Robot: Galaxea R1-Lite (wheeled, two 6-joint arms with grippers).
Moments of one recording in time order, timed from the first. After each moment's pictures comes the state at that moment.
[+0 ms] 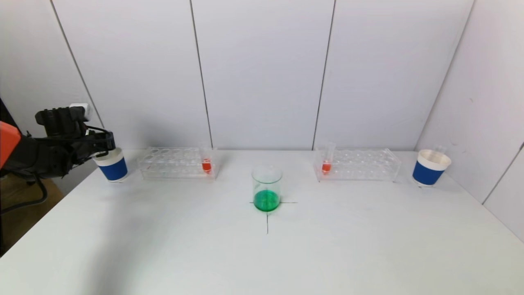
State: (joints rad) left arm 0.29 2.22 -1.36 -0.62 0.00 0.04; right arm 0.00 0.00 0.00 -0.01 0.03 -0.04
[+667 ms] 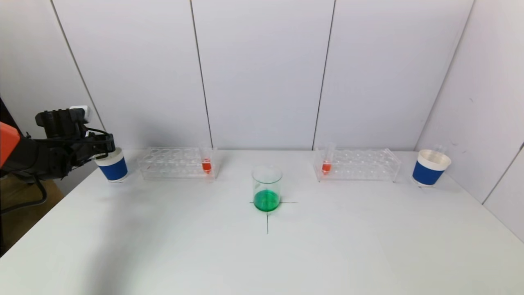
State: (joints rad) left arm 0.29 2.22 -1.35 -0.62 0.00 0.04; right arm 0.00 0.00 0.00 -0.01 0.03 -0.04
